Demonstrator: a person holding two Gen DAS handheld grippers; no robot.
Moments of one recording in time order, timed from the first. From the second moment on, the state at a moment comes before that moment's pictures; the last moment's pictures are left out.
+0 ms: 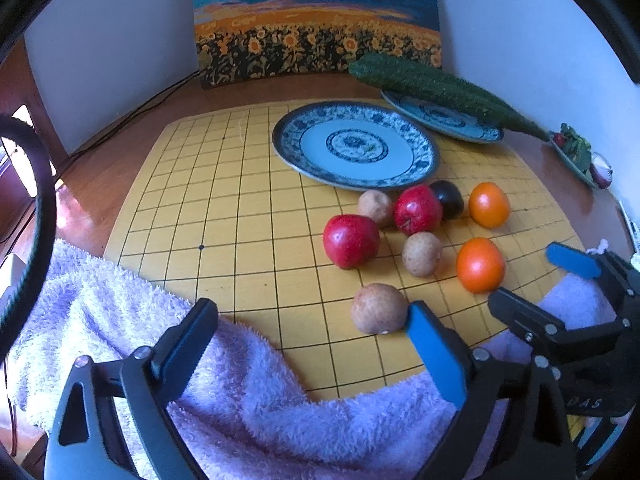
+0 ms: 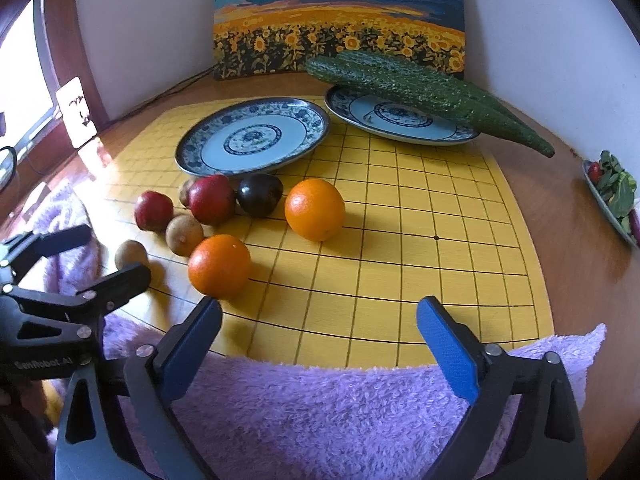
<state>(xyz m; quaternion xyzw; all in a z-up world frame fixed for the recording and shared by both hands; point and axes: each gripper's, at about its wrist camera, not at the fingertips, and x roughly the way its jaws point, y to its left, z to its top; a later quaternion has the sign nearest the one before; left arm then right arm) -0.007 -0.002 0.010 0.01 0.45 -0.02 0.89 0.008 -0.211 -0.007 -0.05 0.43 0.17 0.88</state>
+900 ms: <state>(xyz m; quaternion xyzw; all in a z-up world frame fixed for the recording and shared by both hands) -0.011 -0.006 0.011 -0.02 0.44 -0.09 0.89 -0.001 -0.180 0.000 -0.05 0.42 0.23 0.88</state>
